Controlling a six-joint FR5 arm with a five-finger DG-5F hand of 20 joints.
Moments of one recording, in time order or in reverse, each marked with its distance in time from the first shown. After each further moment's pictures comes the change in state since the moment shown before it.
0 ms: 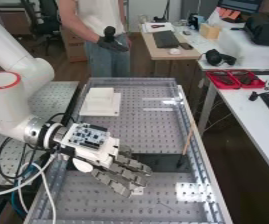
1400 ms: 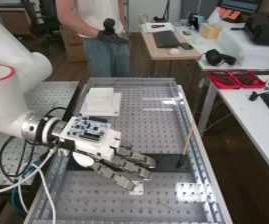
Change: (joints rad) arm -0.012 0.051 0.011 -0.010 -0.039 -0.008
